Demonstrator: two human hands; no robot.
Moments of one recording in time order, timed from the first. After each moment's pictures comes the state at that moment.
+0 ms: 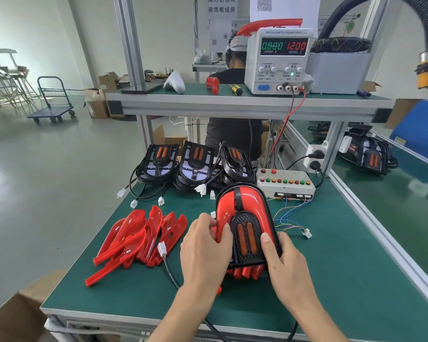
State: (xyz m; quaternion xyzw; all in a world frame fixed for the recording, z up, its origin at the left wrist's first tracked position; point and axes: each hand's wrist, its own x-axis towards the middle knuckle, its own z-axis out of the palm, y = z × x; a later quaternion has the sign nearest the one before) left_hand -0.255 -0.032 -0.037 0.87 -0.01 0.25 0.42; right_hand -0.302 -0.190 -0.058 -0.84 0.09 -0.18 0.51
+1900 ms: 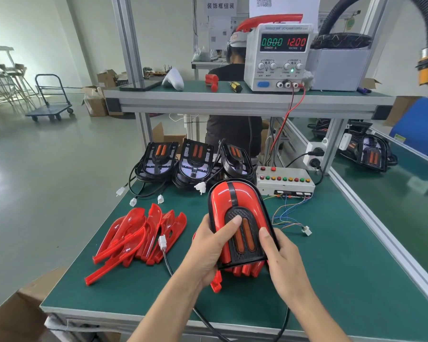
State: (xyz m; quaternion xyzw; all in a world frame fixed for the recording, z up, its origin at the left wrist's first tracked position) left_hand -0.247 -0.031 -0.025 0.55 -0.03 -0.15 0.82; right_hand -0.296 -0.183 -0.051 -0.77 0.06 -0.14 0.62
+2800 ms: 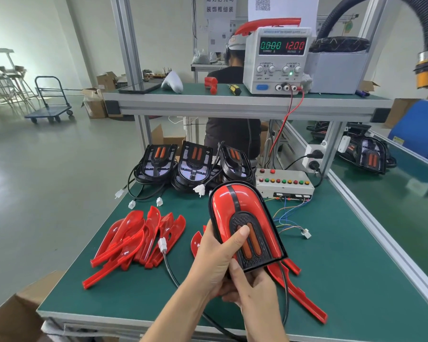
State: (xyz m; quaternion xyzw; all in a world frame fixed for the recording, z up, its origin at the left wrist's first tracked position) left_hand -0.258 -0.041 -0.032 0.52 -0.08 -0.13 0.84; right_hand -0.319 -0.118 -0.074 -0.60 0.15 -0.09 0.78
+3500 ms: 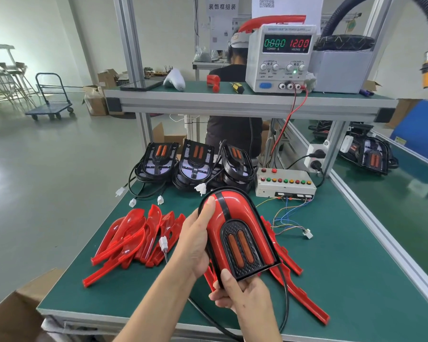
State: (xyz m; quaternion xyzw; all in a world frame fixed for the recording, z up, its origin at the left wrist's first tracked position) left_hand -0.231 -0.019 -0.010 0.53 0.04 -0.11 0.84; right_hand -0.319 -0.114 -0.095 -0.61 0.11 -0.05 0.78
